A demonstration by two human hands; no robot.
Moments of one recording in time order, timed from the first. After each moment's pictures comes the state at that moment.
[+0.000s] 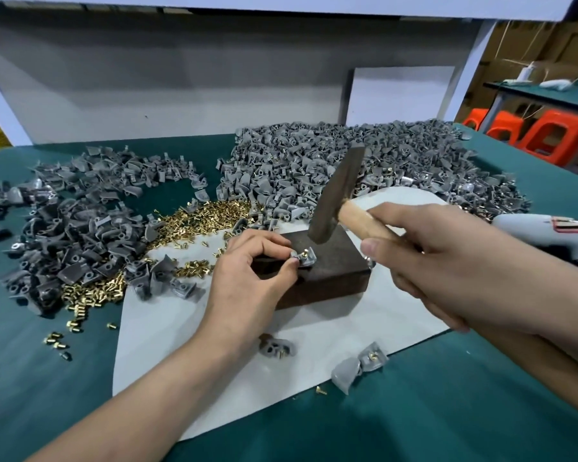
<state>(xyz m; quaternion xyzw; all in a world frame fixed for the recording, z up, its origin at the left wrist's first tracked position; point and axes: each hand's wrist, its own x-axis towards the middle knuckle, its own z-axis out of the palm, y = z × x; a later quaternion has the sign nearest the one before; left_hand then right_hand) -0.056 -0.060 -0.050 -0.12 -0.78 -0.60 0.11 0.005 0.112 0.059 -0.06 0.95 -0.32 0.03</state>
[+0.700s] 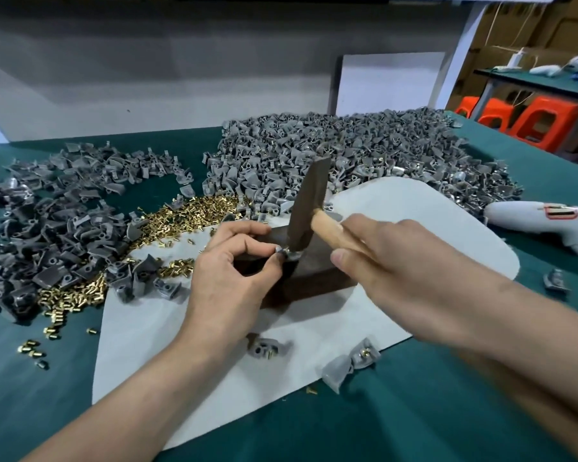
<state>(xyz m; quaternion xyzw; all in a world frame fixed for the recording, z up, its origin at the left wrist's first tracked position) -0.054 -0.061 -0.049 -0.11 -0.76 -0.63 0.10 0.005 0.097 0.038 -0.06 0.97 -0.23 -0.01</state>
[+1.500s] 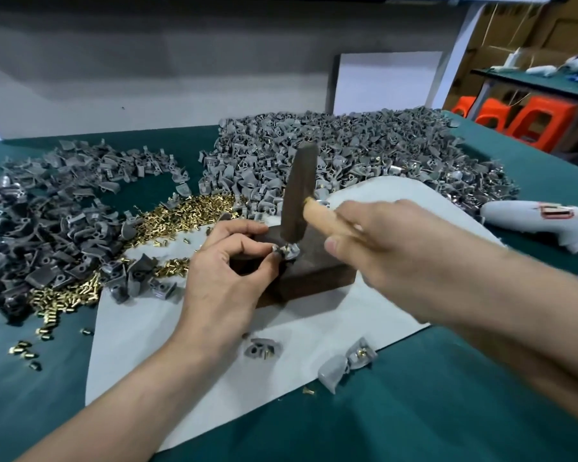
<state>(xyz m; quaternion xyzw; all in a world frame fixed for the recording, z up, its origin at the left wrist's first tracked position) -0.056 -0.061 -0.051 -0.11 -0.75 -0.64 0.10 -0.002 0.096 0.050 -0.08 0.97 -0.22 -0.02</state>
